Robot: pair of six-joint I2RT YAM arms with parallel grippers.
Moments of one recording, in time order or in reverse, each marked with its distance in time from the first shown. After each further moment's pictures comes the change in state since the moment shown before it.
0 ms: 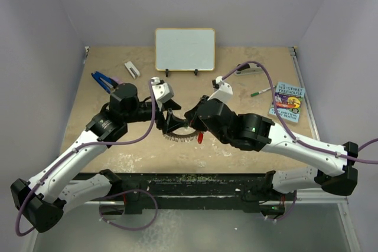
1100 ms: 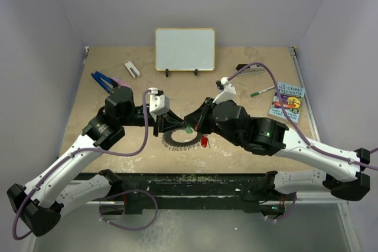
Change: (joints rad) left arm -0.011 -0.048 -0.018 0.035 0.204 0.109; right arm -0.001 -0.111 -0.069 0.099 -0.140 -0.072
